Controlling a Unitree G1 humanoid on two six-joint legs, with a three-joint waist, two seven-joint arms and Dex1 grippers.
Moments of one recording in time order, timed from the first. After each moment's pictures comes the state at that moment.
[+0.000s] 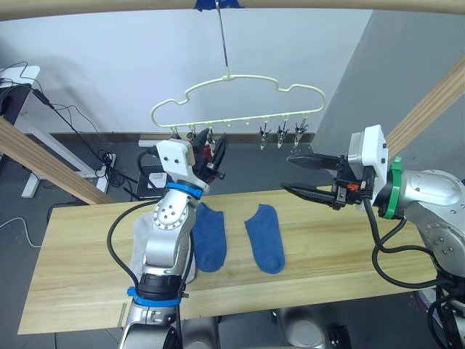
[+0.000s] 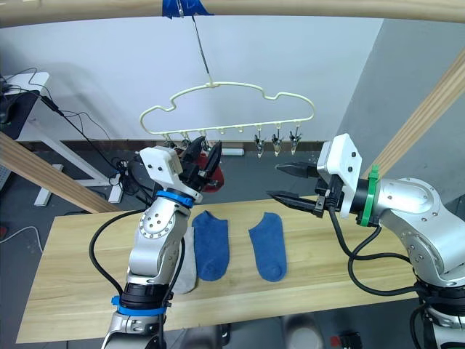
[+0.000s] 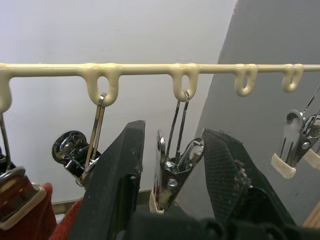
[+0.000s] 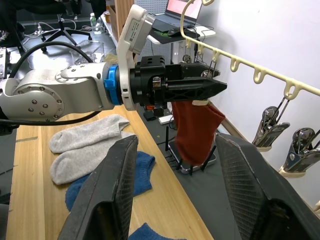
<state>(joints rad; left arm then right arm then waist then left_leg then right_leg) -0.37 0.12 0.01 -0.12 -0.15 0.06 -0.23 -0.45 -0.74 -0.06 -0.60 0.66 0.69 0.81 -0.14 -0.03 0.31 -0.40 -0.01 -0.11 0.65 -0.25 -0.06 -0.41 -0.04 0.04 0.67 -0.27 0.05</state>
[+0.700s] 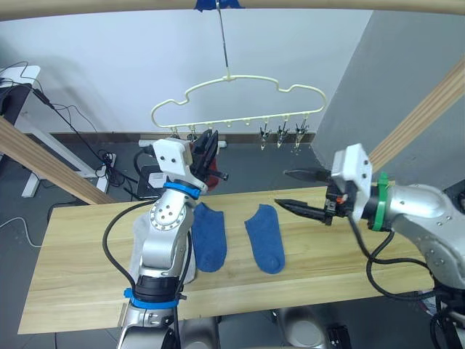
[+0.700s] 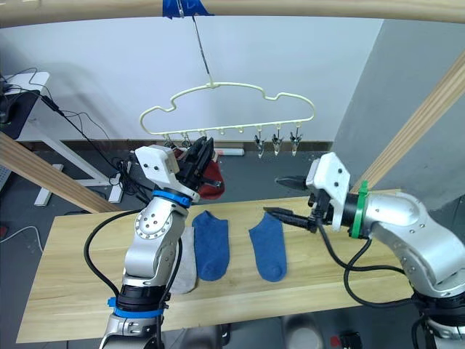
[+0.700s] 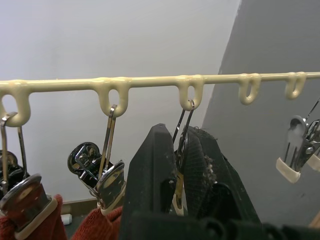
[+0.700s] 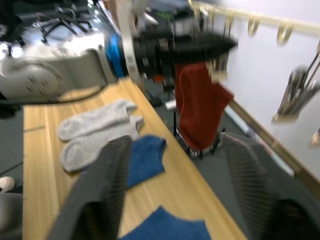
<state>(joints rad) -0.36 0.15 0.01 -0.18 -0.18 0.11 -0.24 -0.34 -0.71 0.07 -0.64 0.56 0.72 0.66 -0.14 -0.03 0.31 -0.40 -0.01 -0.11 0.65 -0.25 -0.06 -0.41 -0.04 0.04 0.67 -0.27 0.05</state>
